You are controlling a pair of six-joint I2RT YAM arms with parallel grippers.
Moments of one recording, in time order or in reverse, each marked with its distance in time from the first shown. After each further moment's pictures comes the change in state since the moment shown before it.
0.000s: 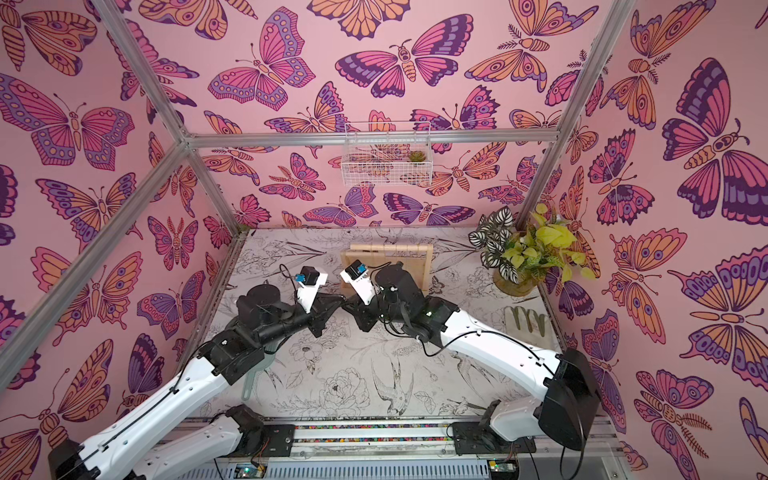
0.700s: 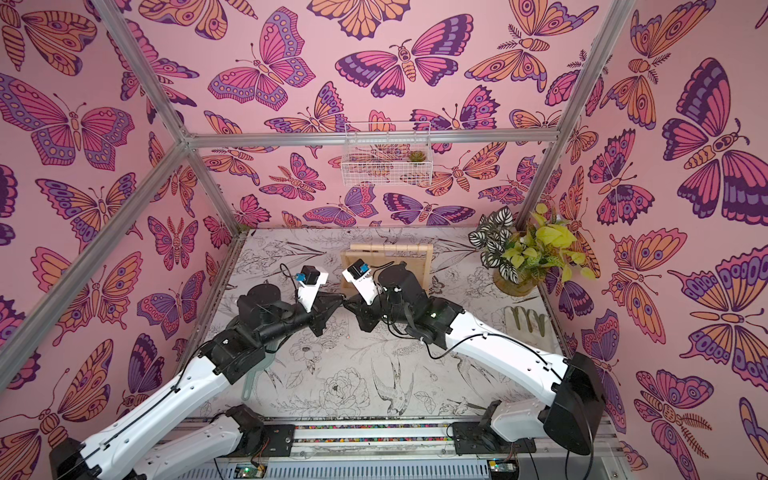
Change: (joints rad) left arm 0.000 0.009 0.000 0.018 0.001 0.007; right arm 0.003 -0.034 0.000 -0.020 0.014 -0.008
